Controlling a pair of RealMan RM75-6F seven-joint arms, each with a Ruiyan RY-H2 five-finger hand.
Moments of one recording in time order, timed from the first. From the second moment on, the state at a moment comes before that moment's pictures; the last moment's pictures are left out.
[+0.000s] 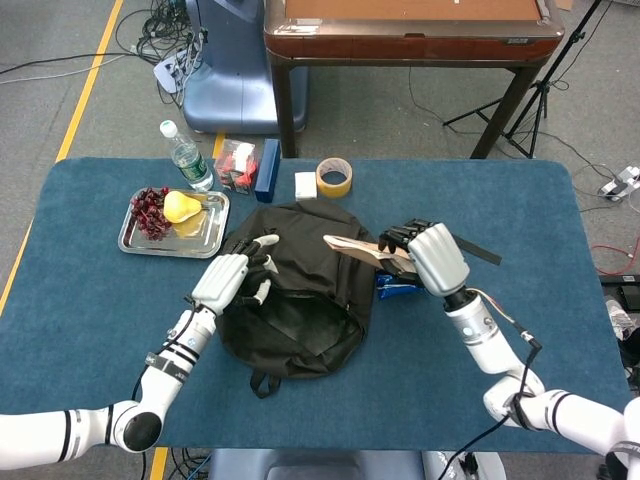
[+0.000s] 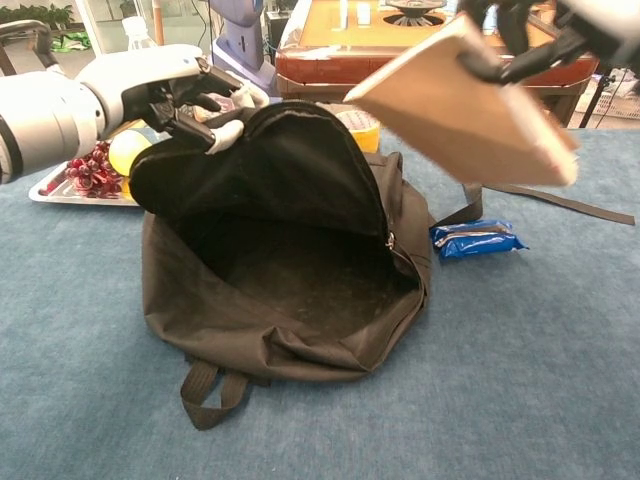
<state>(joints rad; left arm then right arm) -0.81 -1.44 -0.29 -1.80 0.90 1.07 0.18 0.69 -1.53 0.21 -1.25 -1.59 1.36 0.16</state>
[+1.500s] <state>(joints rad) -0.67 -1.21 -0.19 -1.93 1.00 1.15 0.22 0.49 -1.10 0.11 -1.76 -1.49 1.28 -0.04</state>
